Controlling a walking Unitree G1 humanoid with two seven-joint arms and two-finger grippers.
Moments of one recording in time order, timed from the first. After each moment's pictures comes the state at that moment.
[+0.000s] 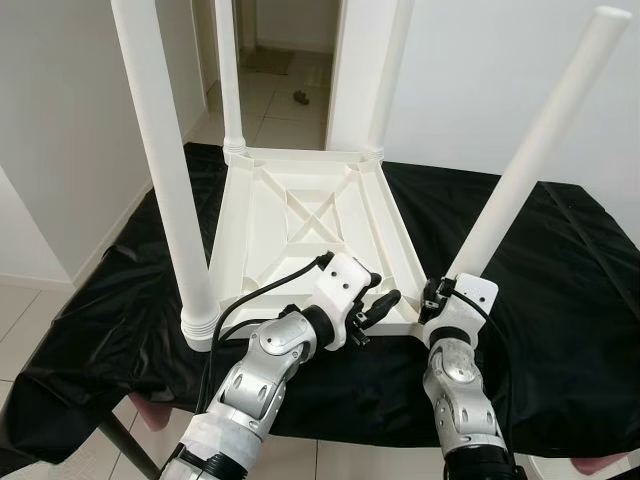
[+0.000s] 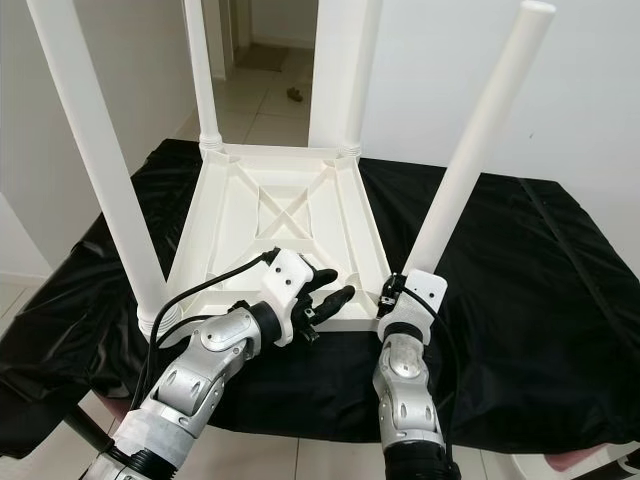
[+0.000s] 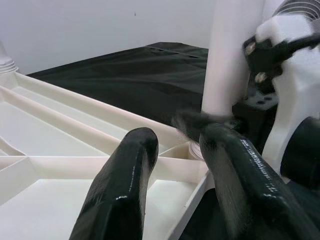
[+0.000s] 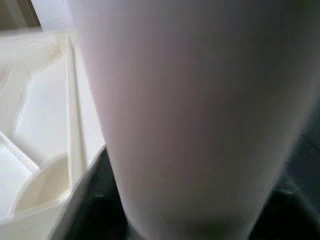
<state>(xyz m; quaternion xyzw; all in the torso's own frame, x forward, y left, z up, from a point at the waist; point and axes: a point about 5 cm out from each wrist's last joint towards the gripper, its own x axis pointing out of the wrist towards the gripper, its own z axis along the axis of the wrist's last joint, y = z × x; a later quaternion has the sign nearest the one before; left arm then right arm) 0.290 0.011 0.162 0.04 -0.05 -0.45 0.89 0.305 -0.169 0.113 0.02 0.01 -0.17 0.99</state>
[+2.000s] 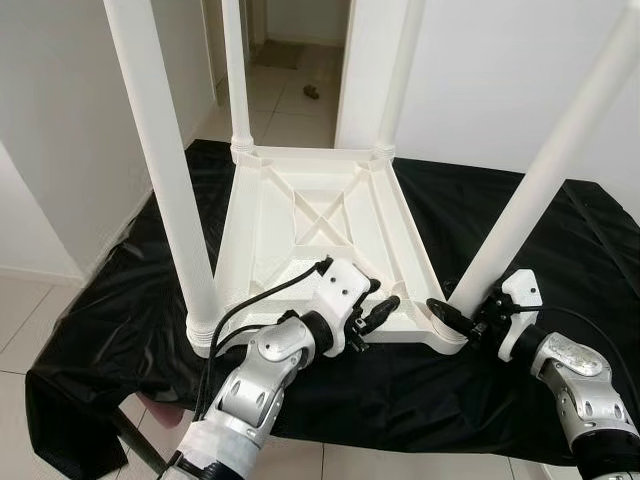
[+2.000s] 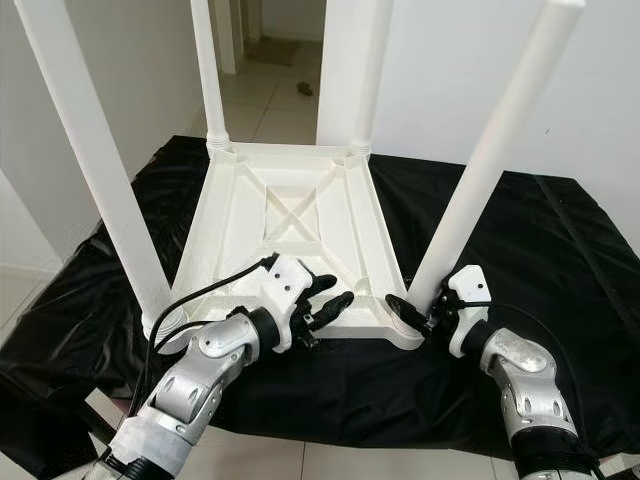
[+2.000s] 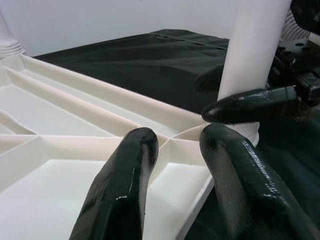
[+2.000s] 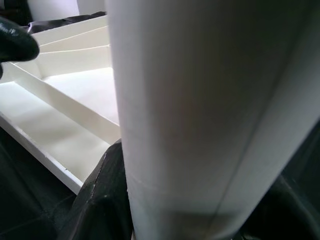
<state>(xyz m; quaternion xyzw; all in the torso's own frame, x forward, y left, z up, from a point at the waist) 0.282 0.014 0.152 0.04 -0.04 -0.45 0.89 0.297 -0.246 0.134 -0.12 0.00 0.31 0.94</state>
